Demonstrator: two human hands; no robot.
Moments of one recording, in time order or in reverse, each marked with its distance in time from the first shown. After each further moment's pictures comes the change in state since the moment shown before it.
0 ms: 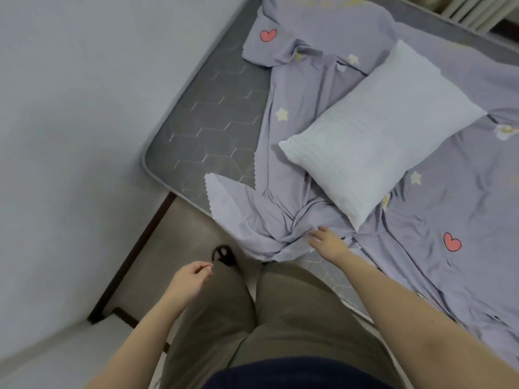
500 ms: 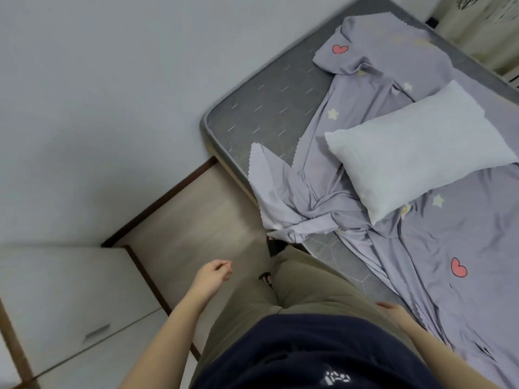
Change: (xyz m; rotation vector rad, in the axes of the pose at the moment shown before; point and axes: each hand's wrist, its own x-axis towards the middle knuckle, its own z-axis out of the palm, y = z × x) left_hand -0.099 -0.137 0.085 -0.382 0.127 -0.059; right_hand -0.164 0.165 0.031 0.126 0.033 0.297
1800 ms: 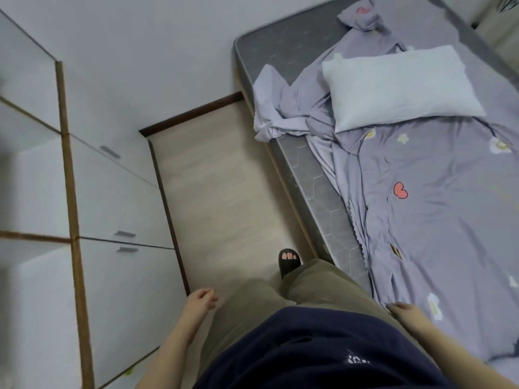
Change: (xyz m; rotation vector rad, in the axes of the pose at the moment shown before) left_hand -0.344 -0.357 0.387 -0.395 0.231 -0.254; right_hand -0.062 0.426 -0.164 -0.251 -0.014 -0.190
